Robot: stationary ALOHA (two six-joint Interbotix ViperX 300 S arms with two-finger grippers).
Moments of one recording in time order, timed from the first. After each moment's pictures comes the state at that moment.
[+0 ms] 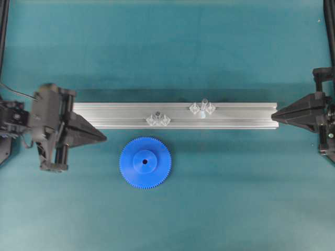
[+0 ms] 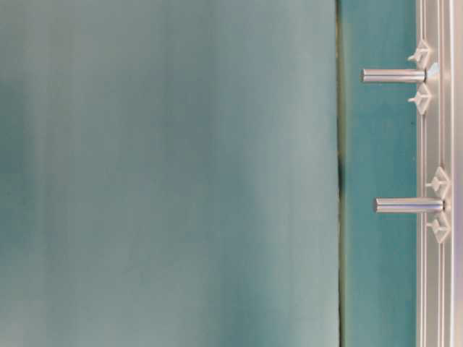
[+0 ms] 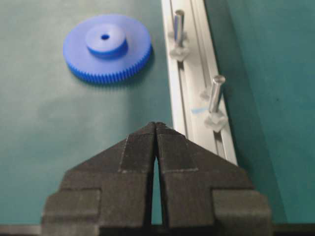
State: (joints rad) left arm -0.09 -0.48 1.05 0.02 -0.04 -0.06; right arm -0.03 -1.02 1.25 0.02 0.16 0.05
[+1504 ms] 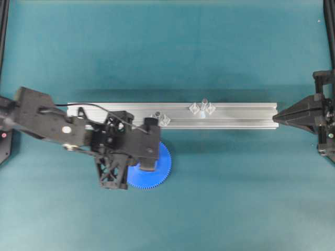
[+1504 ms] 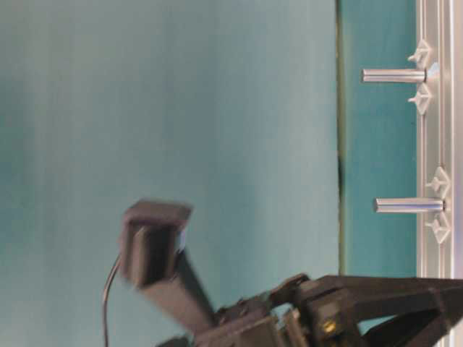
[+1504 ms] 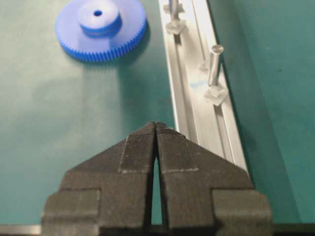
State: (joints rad) left arm -0.14 0.04 0.52 0.02 0.49 -0.07; right arm -0.04 -1.02 1.29 0.02 0.17 0.09
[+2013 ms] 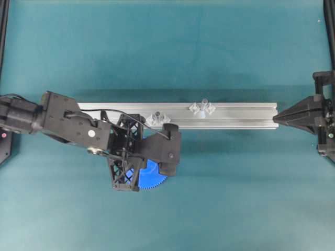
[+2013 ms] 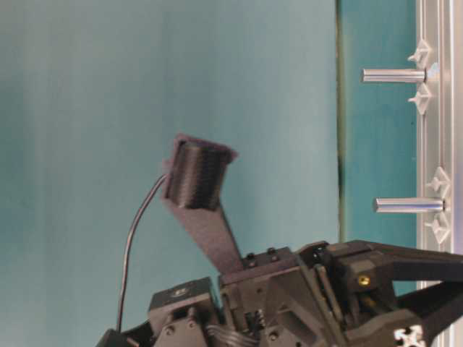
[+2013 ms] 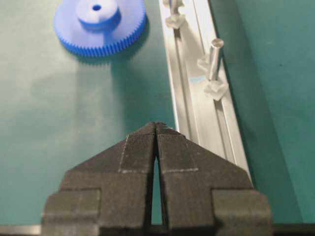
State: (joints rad) left arm -0.14 0.15 0.39 0.02 0.64 -0.06; right arm -0.04 -1.02 1.30 0.02 0.17 0.09
